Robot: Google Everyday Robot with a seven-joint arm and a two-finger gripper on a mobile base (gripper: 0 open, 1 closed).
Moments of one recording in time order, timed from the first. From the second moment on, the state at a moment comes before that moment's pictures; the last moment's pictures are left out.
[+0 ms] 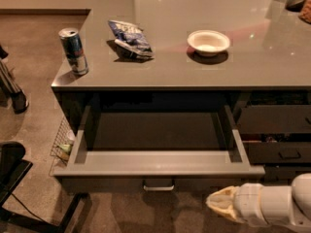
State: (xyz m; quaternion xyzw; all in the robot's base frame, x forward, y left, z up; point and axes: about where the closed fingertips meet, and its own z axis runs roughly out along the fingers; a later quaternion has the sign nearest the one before) arm 0.360 -0.181 0.610 -0.50 0.78 0.19 0.32
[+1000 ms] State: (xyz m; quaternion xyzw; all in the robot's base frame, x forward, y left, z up) arm 0.466 -0.157 0.596 -0.53 0.74 0.21 0.35
